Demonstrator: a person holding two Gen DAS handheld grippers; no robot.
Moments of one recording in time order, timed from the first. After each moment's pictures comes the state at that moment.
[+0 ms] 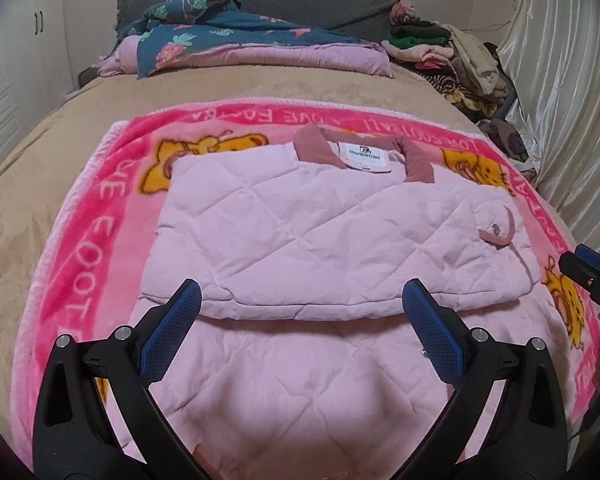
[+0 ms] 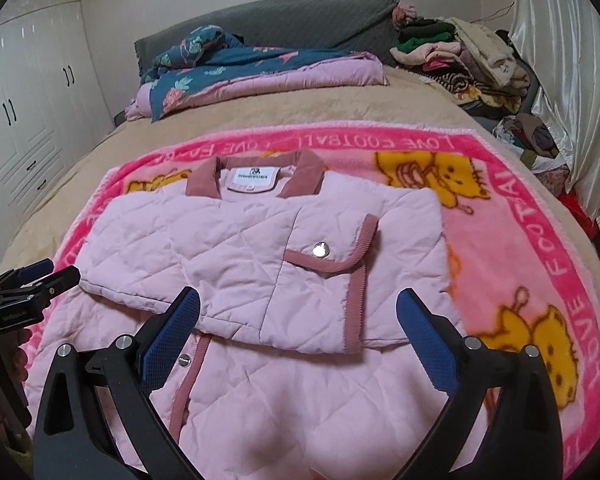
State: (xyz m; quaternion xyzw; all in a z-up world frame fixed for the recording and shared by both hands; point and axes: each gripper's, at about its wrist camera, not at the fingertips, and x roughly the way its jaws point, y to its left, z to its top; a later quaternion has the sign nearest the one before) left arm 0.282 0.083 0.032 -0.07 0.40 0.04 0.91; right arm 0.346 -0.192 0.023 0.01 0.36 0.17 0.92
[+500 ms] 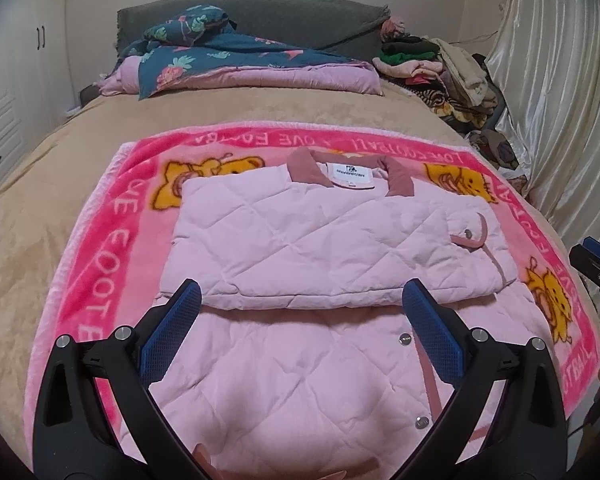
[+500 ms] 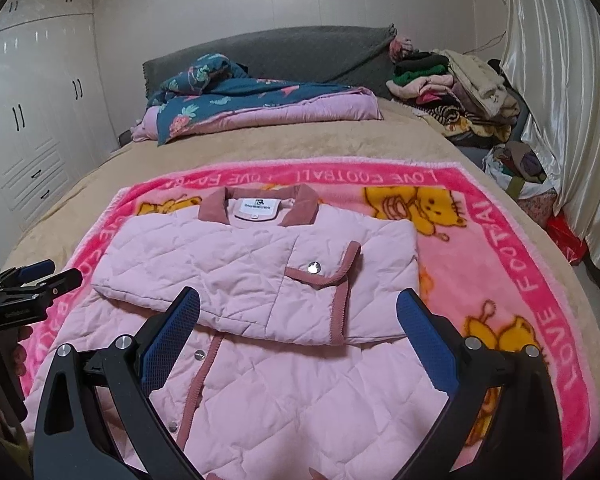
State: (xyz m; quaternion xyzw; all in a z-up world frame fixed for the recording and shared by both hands) left arm 0.246 0.073 0.064 -0.06 0.37 0.04 0.93; right arm 0.297 -0.208 0.061 0.01 0.31 0.17 0.94
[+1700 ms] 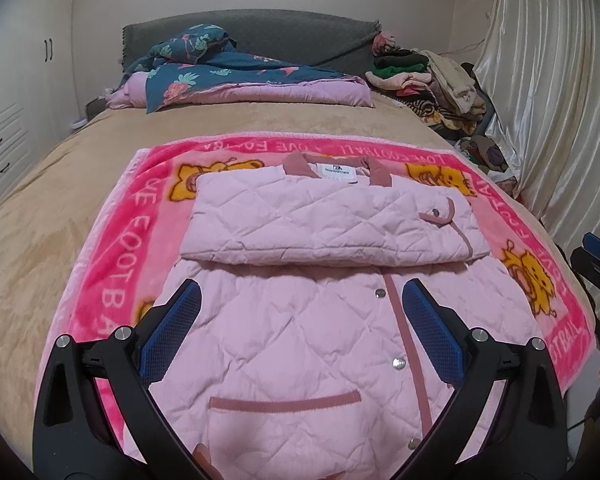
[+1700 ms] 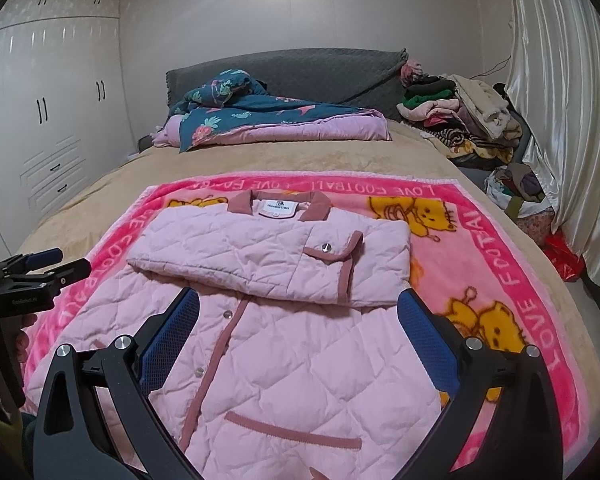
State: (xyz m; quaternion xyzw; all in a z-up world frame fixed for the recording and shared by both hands) left arm 0.161 0.051 0.076 -0.05 0.35 0.04 0.94; right arm 0.200 -0.222 0.070 -0.01 0.27 0.19 0.94
